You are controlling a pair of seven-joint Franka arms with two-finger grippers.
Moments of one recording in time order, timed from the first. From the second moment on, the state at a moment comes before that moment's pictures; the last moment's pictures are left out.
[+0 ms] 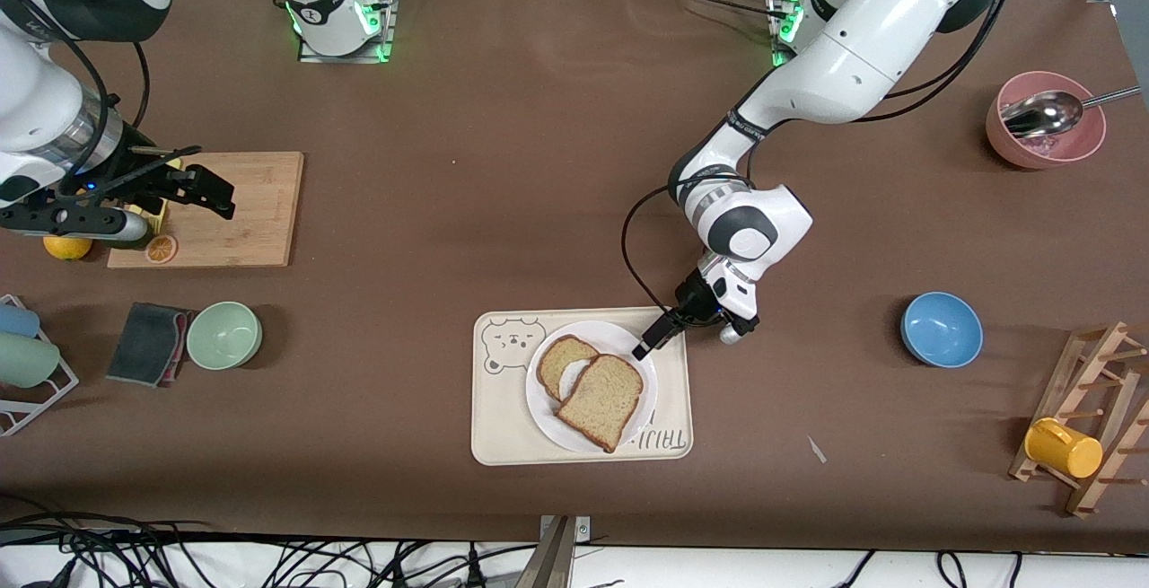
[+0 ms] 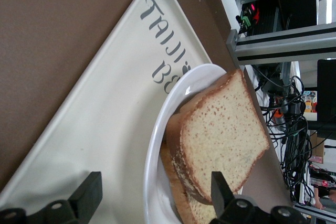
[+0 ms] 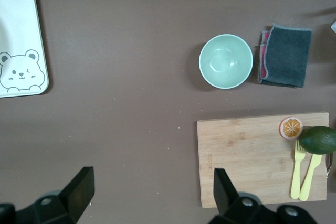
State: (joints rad) left arm -0.23 0.87 -0.36 -1.51 -2.12 3.04 1.03; right arm 0.05 0.08 0.05 -1.69 -0.01 1.78 0.15
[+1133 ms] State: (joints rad) left arm -0.18 0.69 -0.42 -1.51 -2.12 3.23 1.02; right arm 0.05 0.07 0.05 -1.69 0.00 1.77 0.15
